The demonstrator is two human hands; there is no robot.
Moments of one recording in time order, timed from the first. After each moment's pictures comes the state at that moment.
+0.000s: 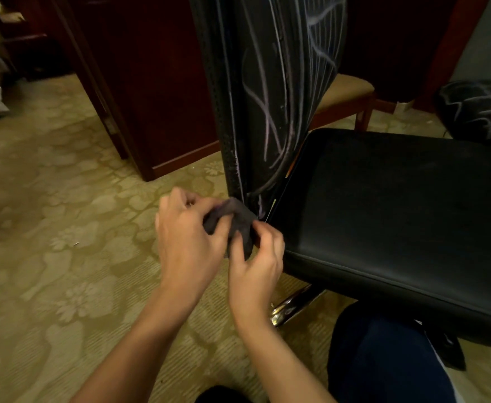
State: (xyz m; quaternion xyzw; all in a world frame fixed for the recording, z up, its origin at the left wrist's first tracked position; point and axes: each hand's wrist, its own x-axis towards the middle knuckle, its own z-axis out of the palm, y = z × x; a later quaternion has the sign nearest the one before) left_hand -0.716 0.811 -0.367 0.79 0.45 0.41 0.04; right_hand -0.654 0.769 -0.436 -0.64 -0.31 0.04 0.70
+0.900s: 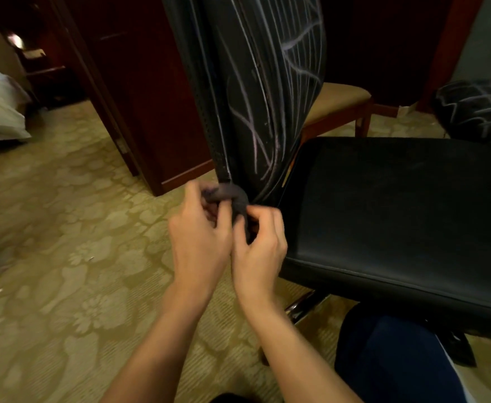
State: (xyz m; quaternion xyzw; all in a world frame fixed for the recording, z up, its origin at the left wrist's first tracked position) left_hand -0.691 0.789 -0.344 0.74 0.41 0.52 0.12; right_hand -0.630 0.764 -0.396 -0.60 -0.37 -0.03 0.71
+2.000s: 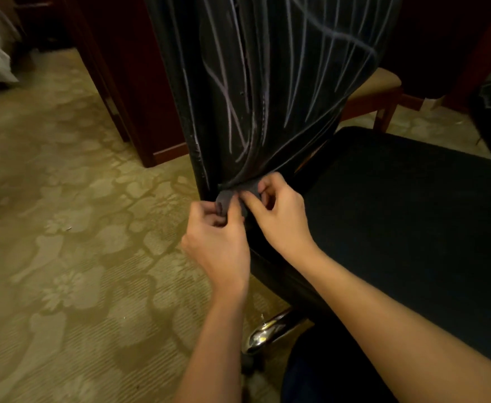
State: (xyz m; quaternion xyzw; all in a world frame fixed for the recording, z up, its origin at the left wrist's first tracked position) left_hand -0.601 0.844 -0.413 0.48 0.55 0.63 0.25; right_hand -0.504 0.842 -0.405 -0.63 -0.54 0.16 0.53
